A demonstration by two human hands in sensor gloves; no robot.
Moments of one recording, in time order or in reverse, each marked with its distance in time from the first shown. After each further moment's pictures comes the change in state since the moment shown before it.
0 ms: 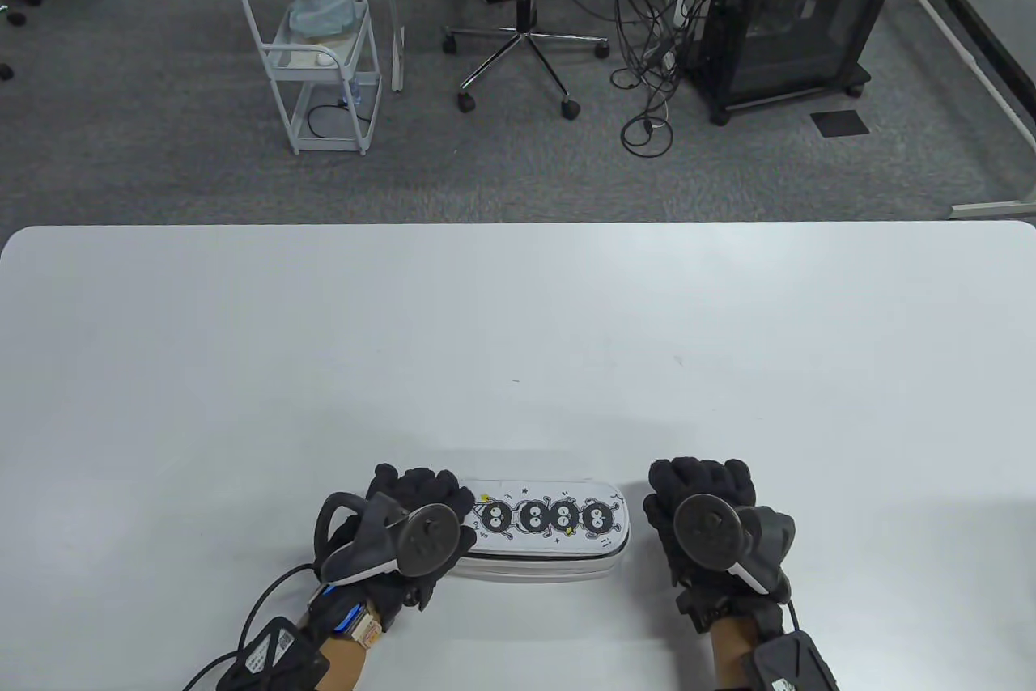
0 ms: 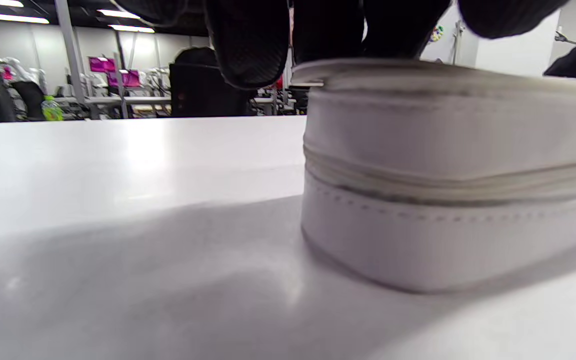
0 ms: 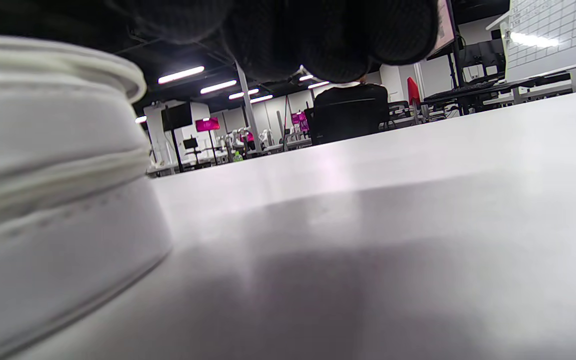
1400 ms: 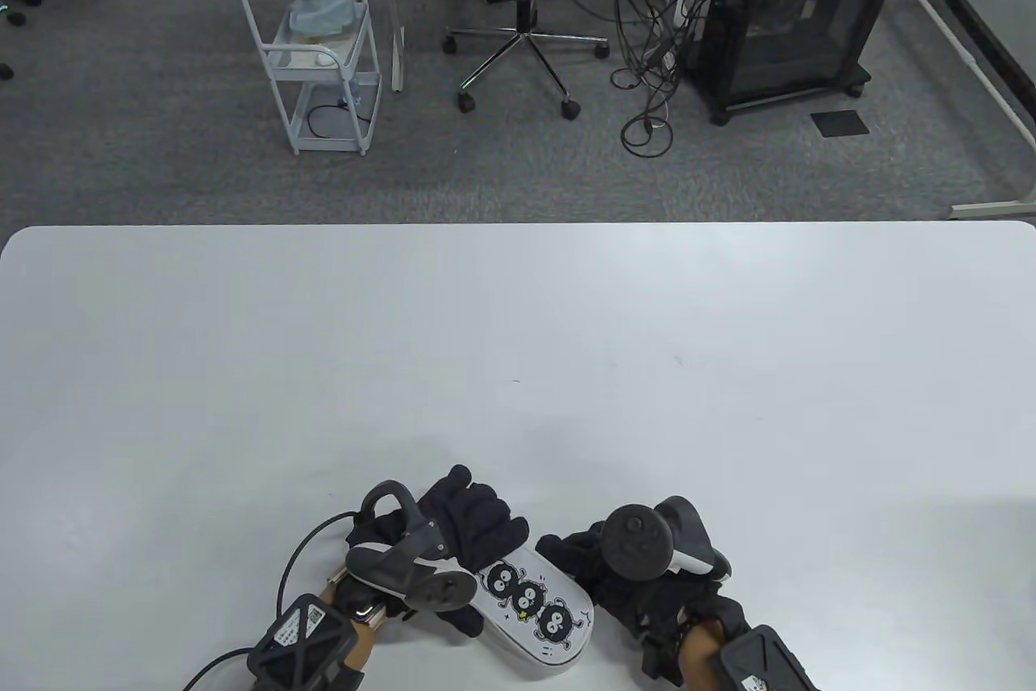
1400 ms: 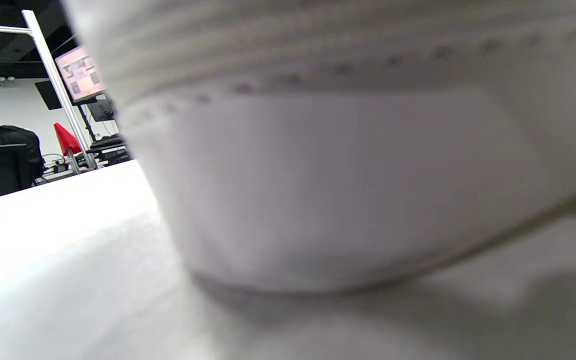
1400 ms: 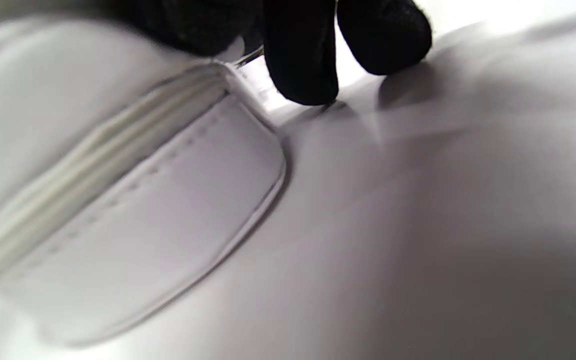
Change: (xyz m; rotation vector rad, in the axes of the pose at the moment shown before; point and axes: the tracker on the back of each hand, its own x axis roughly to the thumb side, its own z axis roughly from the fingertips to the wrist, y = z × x) left_hand 0.019 -0.036 -0.014 0.041 -0.620 -0.232; right_hand 0.068 0.038 0.006 0.574 -0.366 -0.306
